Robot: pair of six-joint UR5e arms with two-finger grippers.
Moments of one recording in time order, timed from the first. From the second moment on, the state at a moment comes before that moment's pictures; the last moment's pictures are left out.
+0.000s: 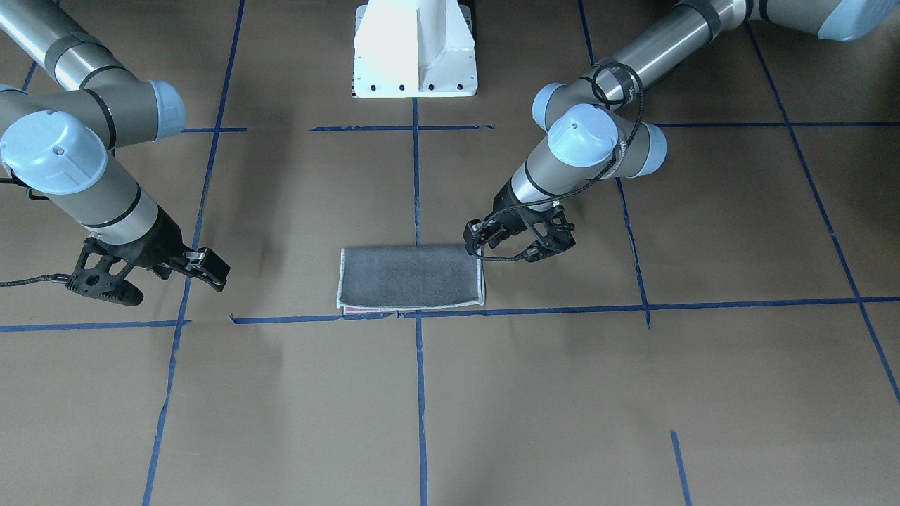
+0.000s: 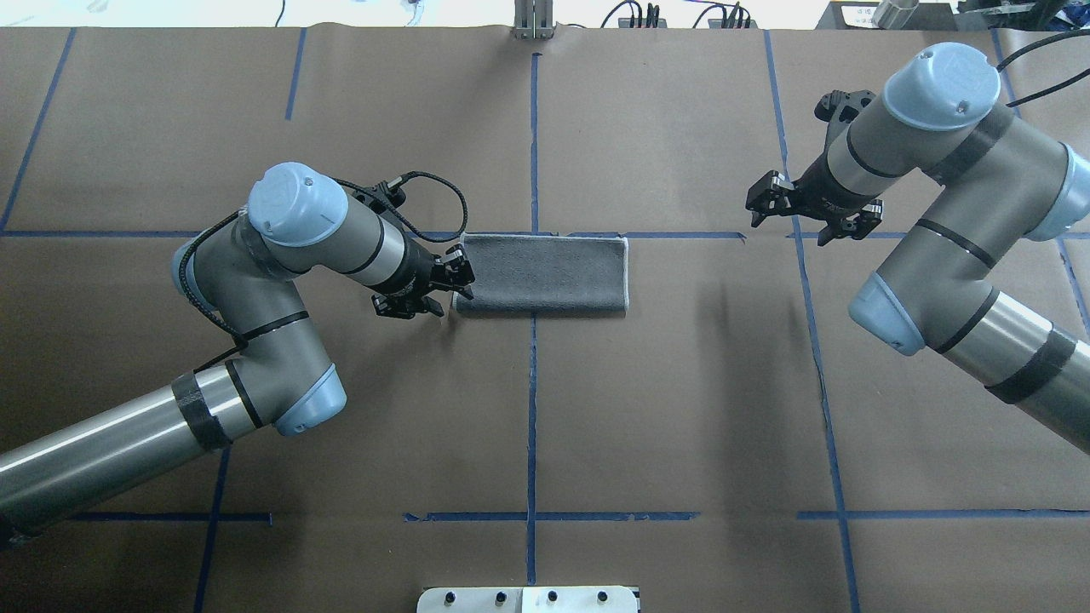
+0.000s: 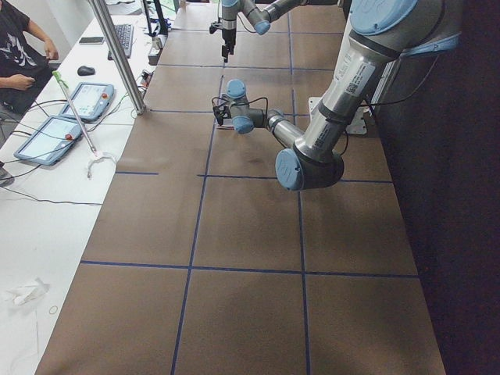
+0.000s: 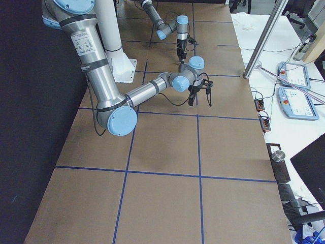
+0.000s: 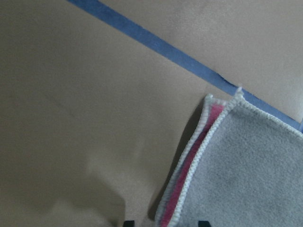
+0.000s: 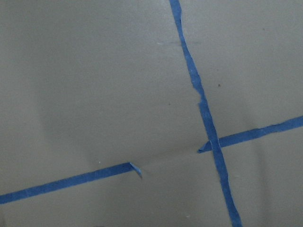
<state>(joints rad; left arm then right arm) -0.62 -2.19 -1.38 -2.24 -2.06 -1.71 0.88 -1.19 1.62 -1.34 2.11 1.20</state>
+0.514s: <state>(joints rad) -0.61 -2.20 -1.36 -2.24 -2.06 -1.71 0.88 -1.19 1.63 -1.34 2.11 1.20</state>
